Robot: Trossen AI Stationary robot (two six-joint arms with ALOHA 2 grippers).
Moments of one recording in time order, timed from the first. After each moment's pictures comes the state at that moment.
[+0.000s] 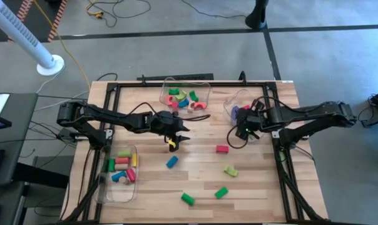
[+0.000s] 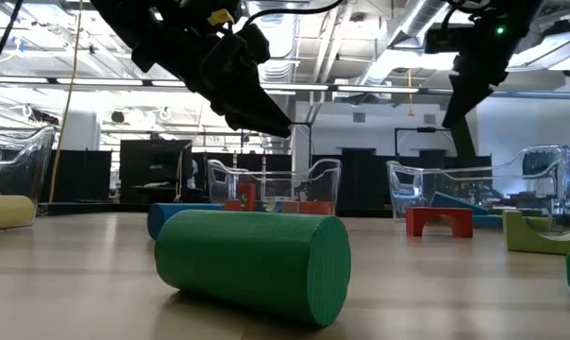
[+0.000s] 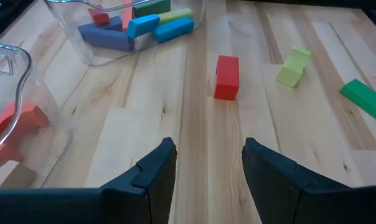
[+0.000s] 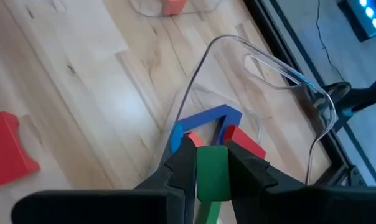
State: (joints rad) left arm 0.08 1.54 0.86 0.17 0.03 -0.01; right arm 0.04 1.12 0.91 -0.99 0.60 0.39
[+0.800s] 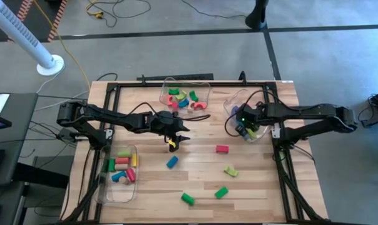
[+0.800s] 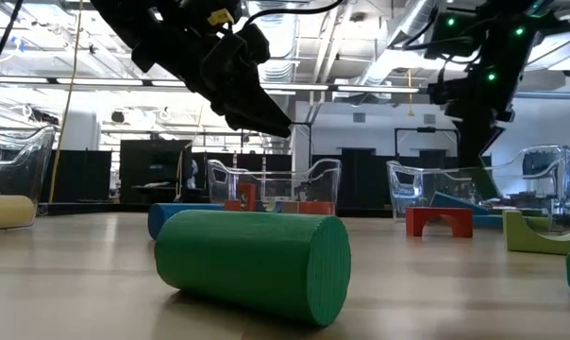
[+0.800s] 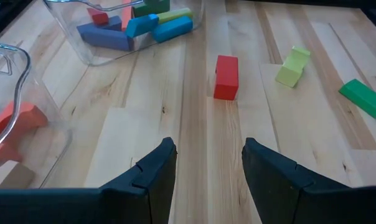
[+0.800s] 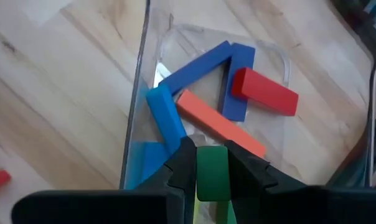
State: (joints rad) left arm 0.08 1.54 0.86 0.17 0.04 -0.01; right arm -0.21 1.12 0.74 -0.90 0.39 0.47
